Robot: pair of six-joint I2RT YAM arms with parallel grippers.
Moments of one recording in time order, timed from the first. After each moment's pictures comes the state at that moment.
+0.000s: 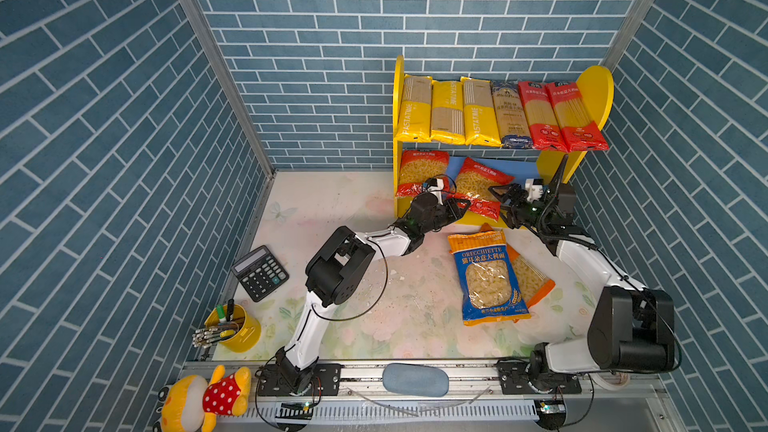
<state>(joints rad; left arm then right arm) -0.75 2.18 1.47 0.59 0.26 -1.09 0.01 1.40 0.93 0.06 -0.69 1.02</state>
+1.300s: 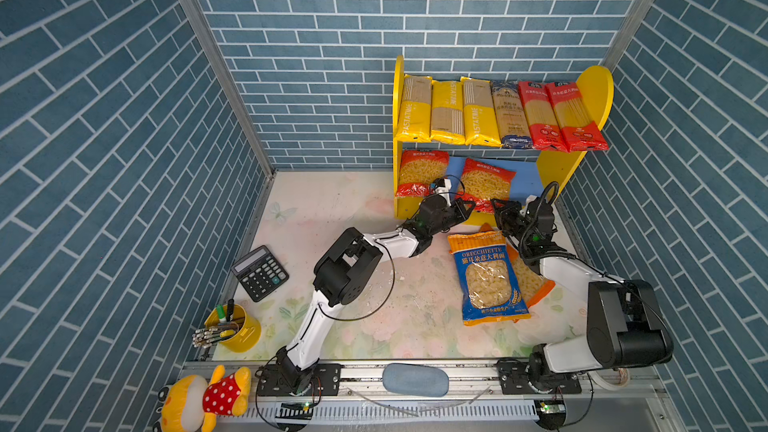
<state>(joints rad) -0.80 2.23 1.53 0.61 0.20 -1.09 0.13 1.45 0.72 0.46 -0.25 1.28</state>
